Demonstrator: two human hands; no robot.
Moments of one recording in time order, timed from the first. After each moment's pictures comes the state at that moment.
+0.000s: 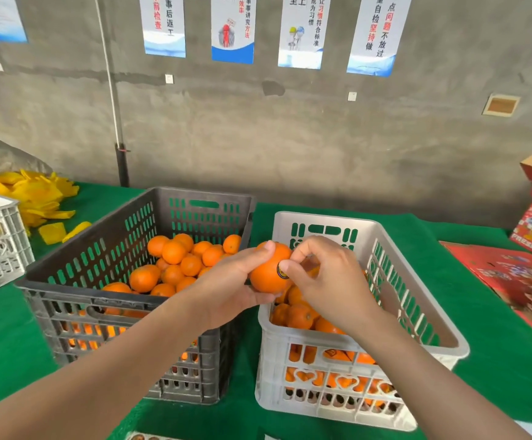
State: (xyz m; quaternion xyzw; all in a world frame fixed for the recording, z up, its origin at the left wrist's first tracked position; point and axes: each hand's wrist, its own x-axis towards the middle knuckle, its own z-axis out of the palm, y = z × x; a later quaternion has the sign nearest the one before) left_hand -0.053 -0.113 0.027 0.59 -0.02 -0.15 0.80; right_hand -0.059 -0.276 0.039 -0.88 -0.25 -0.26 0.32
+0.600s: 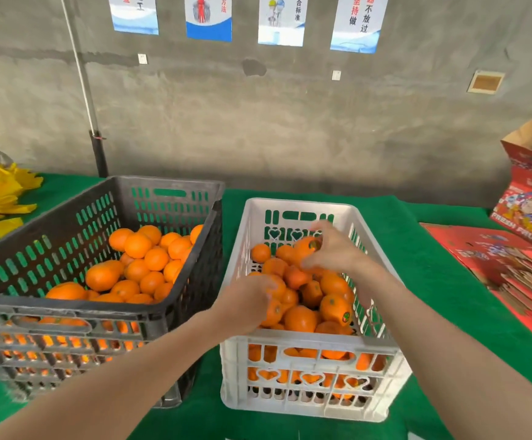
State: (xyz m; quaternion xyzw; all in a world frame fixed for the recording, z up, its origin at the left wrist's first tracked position) left_hand 0.016 -0.193 -0.049 0.95 -0.14 -0.03 0.27; right_hand 0.073 -0.378 0.006 -0.93 -0.07 0.03 0.35
